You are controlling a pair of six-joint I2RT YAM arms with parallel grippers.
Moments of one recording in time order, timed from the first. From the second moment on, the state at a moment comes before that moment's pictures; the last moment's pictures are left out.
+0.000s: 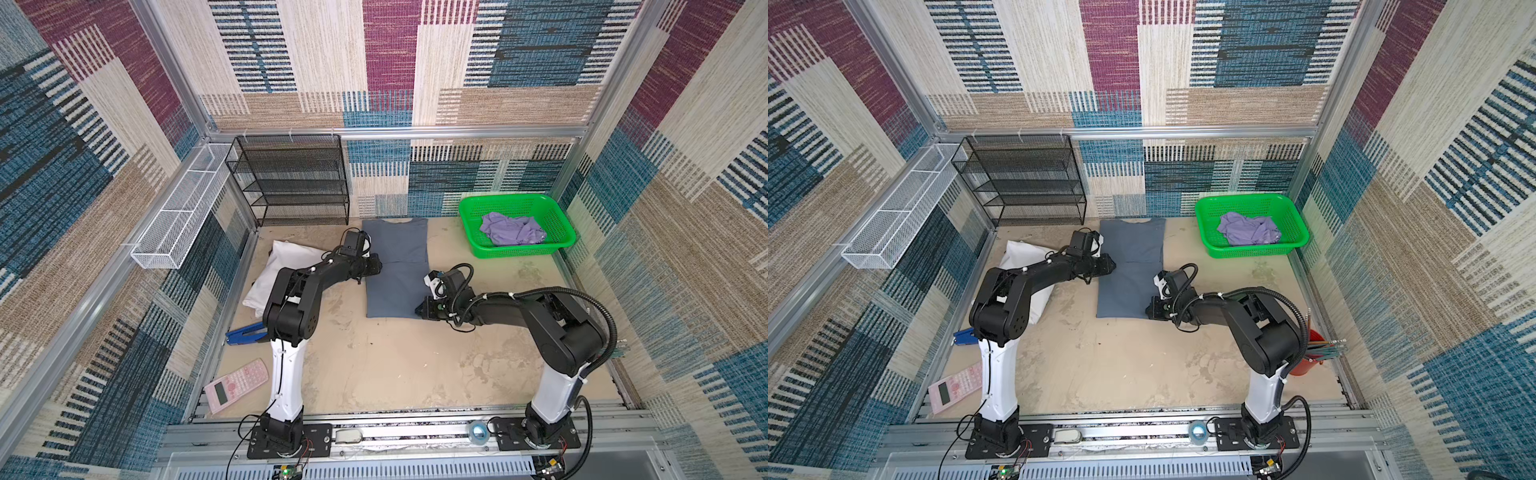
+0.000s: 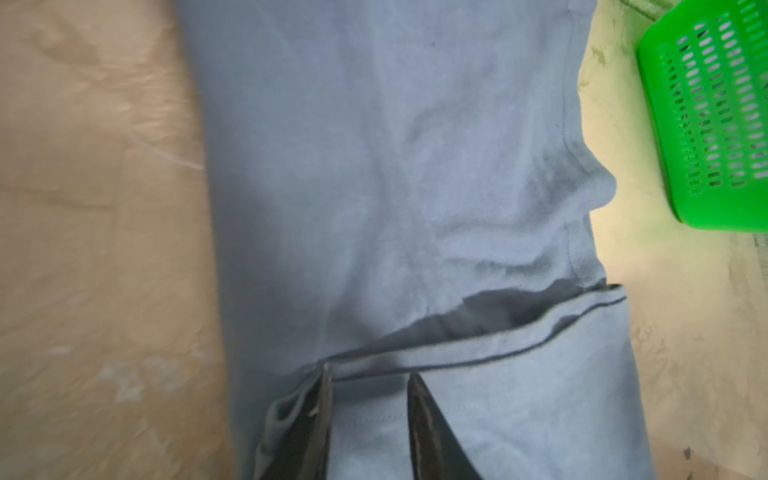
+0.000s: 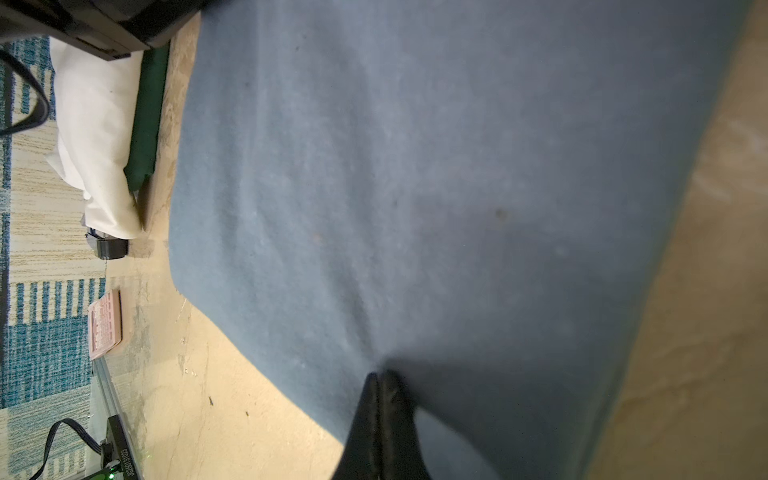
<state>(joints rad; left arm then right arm) -0.31 2.17 1.48 -0.15 0.26 -0.42 0.51 1.82 0.86 0.08 -0.41 0.55</state>
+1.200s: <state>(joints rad) -0.42 1.66 0.90 -0.07 0.34 -0.52 0.69 1.93 1.23 -0.11 -0.30 0.55</state>
